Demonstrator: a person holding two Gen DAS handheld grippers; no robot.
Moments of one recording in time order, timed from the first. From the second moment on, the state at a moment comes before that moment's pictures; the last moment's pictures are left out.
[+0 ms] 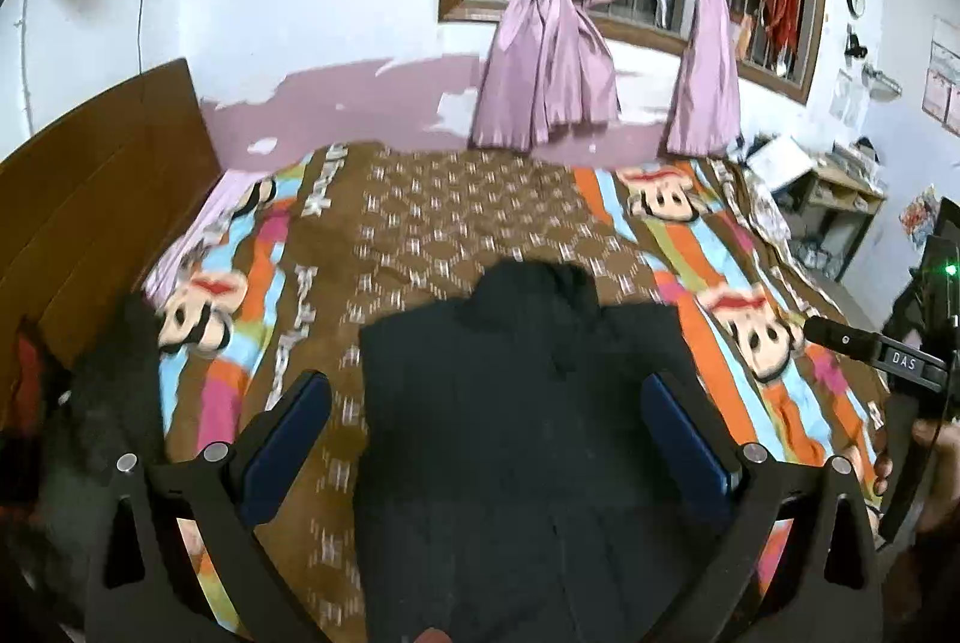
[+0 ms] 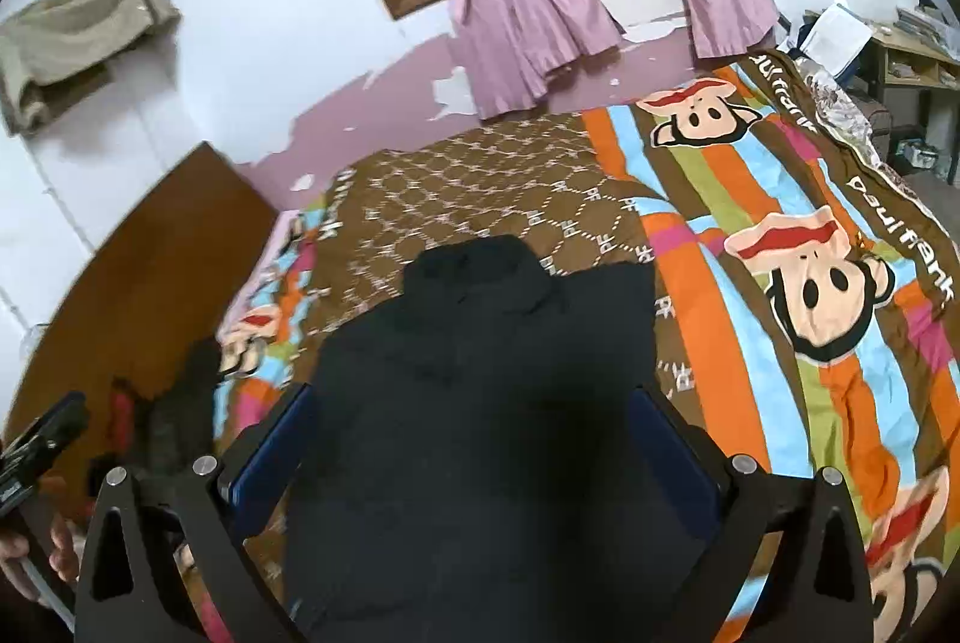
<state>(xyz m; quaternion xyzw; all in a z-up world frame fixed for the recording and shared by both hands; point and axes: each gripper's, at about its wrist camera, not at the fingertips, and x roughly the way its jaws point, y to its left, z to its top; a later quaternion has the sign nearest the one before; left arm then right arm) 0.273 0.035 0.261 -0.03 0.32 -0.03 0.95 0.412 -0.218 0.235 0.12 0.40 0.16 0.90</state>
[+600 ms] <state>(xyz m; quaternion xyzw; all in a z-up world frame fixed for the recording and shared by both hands) 0.573 0.070 0.067 -0.06 0.34 -0.07 0.93 0.677 -0.167 0.053 0.07 0.38 0.17 0.91</state>
